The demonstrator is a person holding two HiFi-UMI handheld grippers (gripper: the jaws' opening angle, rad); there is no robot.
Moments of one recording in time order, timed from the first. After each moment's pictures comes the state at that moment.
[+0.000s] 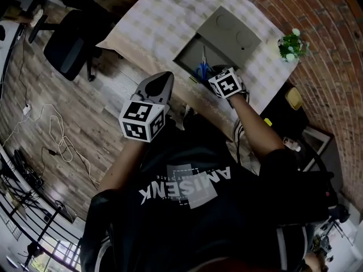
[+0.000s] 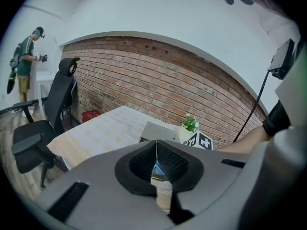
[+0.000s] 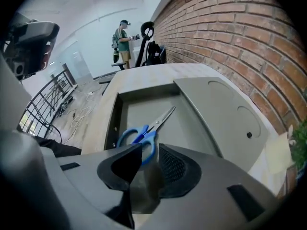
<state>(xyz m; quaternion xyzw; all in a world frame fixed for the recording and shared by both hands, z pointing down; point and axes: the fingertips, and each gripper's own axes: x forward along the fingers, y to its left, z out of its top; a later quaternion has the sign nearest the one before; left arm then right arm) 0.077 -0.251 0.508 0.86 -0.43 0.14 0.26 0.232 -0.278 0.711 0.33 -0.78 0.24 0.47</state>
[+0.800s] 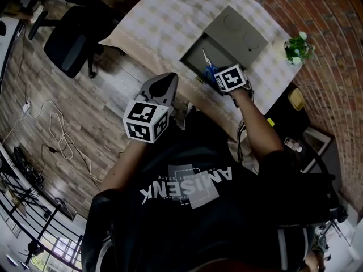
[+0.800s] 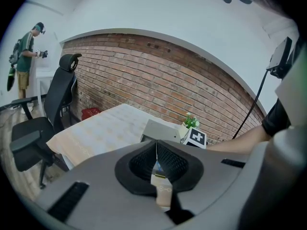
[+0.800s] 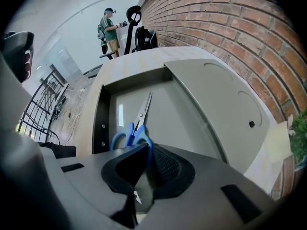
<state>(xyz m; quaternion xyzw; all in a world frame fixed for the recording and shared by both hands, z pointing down) 0.063 -0.255 0.520 0.86 -0.42 0.13 0.27 0.248 -0.284 0.730 0.36 -0.72 0.29 0.52</state>
